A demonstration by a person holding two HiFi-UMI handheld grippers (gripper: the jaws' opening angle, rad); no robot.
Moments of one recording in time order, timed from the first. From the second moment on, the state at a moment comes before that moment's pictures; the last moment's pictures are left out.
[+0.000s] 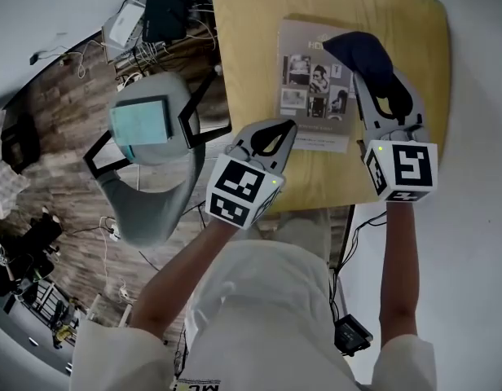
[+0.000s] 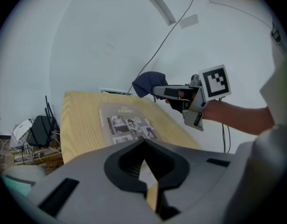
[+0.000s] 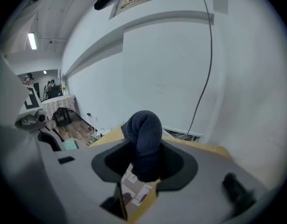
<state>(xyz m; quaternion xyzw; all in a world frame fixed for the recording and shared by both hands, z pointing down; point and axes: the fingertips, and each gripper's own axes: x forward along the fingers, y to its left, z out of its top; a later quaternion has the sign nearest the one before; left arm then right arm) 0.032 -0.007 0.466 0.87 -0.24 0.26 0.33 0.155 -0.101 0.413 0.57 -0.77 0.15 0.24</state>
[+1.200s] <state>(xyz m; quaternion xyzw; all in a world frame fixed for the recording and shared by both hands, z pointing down) 0.038 -0.007 0.525 0.86 -0.25 0.31 0.32 0.182 -0.154 0.526 0.48 -0.78 0.15 0.36</state>
